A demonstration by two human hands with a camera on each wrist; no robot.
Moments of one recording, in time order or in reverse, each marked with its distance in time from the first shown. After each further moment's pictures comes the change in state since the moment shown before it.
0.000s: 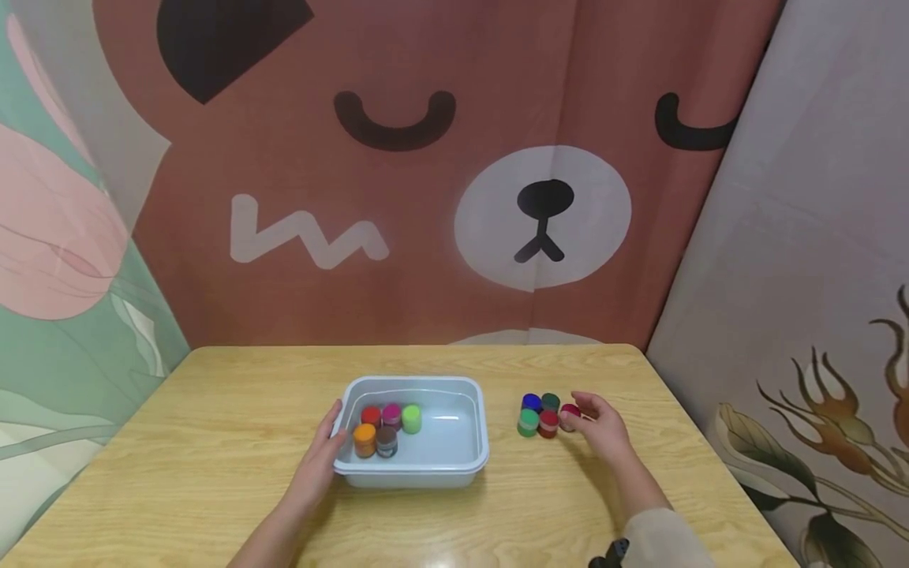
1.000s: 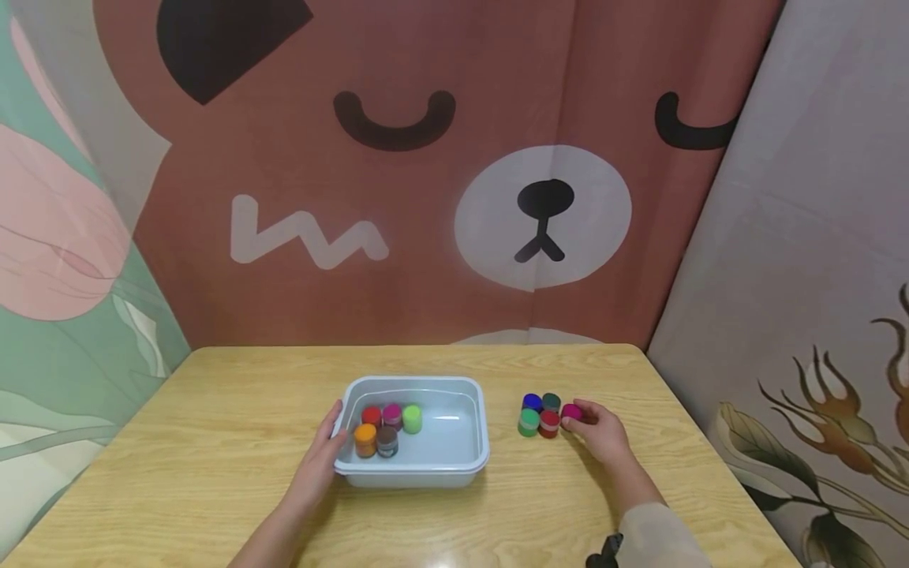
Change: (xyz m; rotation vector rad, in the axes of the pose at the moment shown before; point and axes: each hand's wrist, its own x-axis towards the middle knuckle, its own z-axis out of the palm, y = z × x) left_hand -0.001 0.002 0.000 -0.002 -0.004 -0.003; right_hand 0.005 0.011 0.005 -0.015 0.003 0.051
